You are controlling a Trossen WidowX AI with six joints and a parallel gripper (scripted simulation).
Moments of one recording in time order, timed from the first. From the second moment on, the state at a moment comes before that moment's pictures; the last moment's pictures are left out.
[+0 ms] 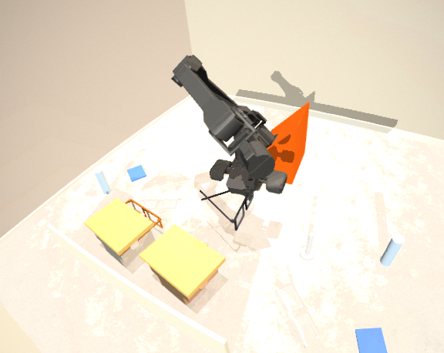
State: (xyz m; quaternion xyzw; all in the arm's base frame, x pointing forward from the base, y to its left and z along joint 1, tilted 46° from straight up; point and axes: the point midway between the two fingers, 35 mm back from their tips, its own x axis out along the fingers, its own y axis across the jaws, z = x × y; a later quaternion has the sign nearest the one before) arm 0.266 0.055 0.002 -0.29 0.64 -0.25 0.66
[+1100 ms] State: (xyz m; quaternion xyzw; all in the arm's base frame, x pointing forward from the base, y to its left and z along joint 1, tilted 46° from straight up) arm 0.270 0.158 -0.076 -0.50 0.69 0.00 0.52
